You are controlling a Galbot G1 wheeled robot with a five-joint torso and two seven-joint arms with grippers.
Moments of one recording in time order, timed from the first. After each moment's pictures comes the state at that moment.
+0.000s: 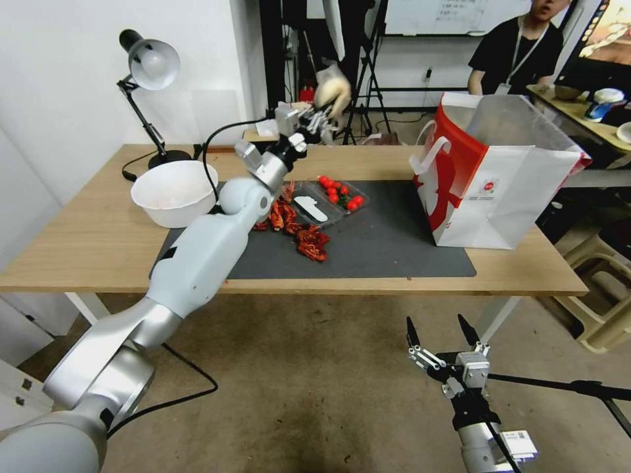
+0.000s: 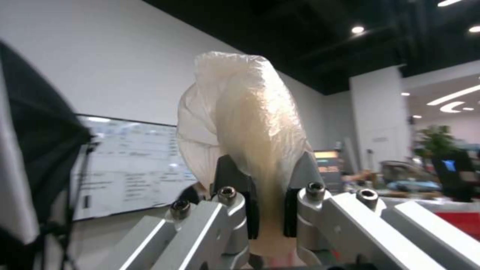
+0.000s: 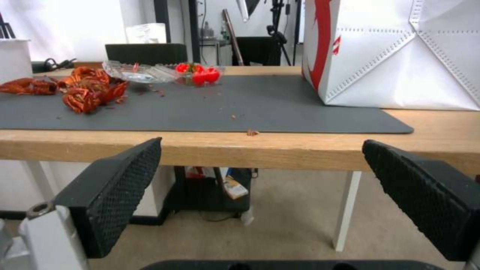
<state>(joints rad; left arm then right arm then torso) 0.32 -1.27 0.08 -1.21 -0.75 -0.24 0.14 -1.82 1.29 0.47 2.08 0.18 0.31 0.10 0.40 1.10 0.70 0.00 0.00</state>
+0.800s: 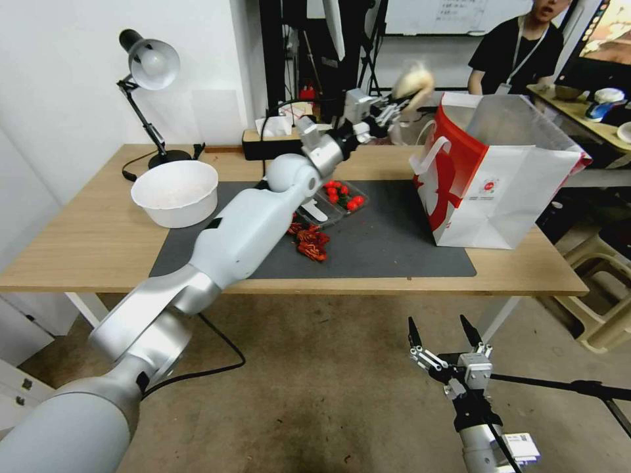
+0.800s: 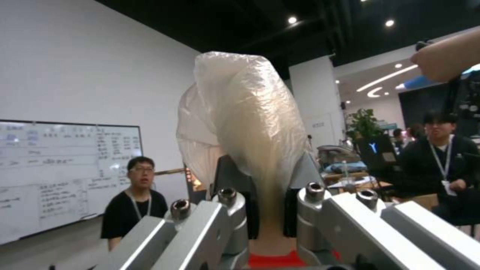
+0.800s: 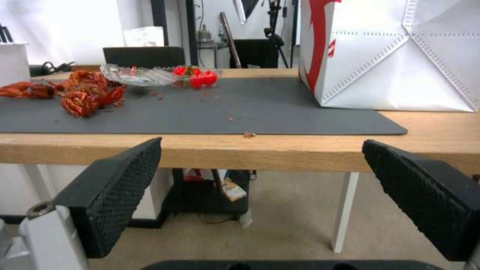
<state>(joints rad) 0.09 -1.44 0.25 -1.09 -0.84 -0.24 0.52 -1.83 1.30 0.48 2.09 0.17 0.33 0.10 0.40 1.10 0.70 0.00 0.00</state>
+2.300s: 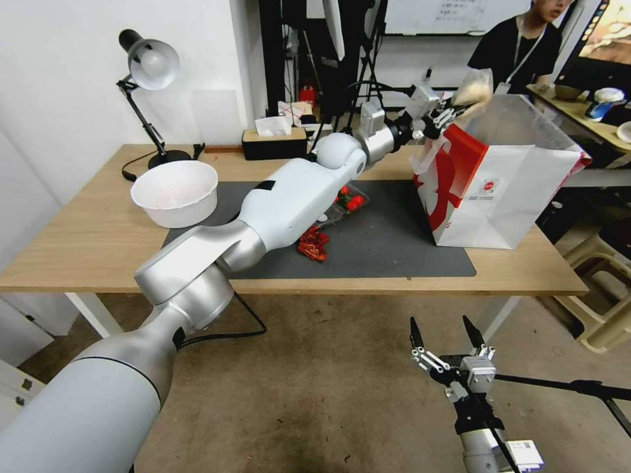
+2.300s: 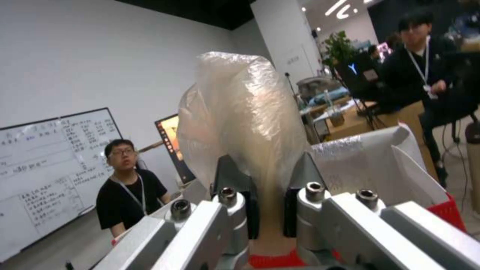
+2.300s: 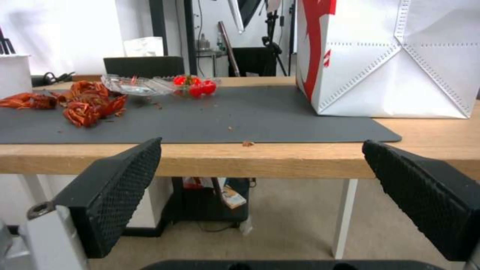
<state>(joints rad) -0.14 -1.61 0.47 -0.78 -0.78 -0.27 0.53 -1.84 1.32 0.49 2.09 0.17 0.36 0.09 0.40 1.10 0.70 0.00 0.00</state>
